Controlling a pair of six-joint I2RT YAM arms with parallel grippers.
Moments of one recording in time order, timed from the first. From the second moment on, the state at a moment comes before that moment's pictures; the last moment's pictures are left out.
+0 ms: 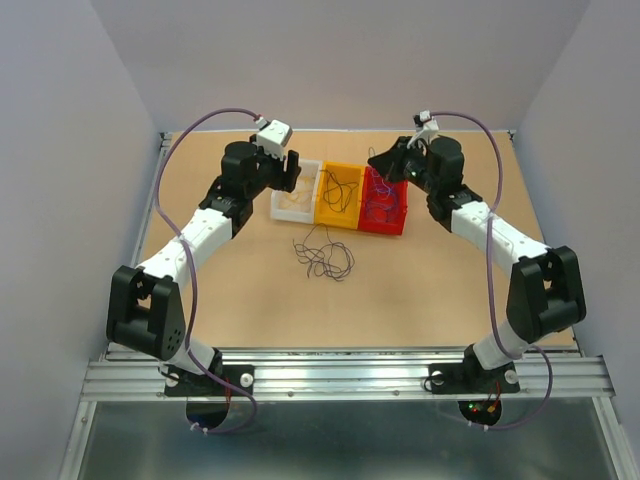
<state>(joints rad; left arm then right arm) -0.35 1.48 1.12 0.13 0.17 0.07 0.32 1.58 1.18 0.29 -0.35 0.44</state>
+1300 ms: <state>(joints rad) -0.50 1.48 1.12 0.01 0.09 0.17 0.42 2.14 1.52 -0.09 0.32 0.38</state>
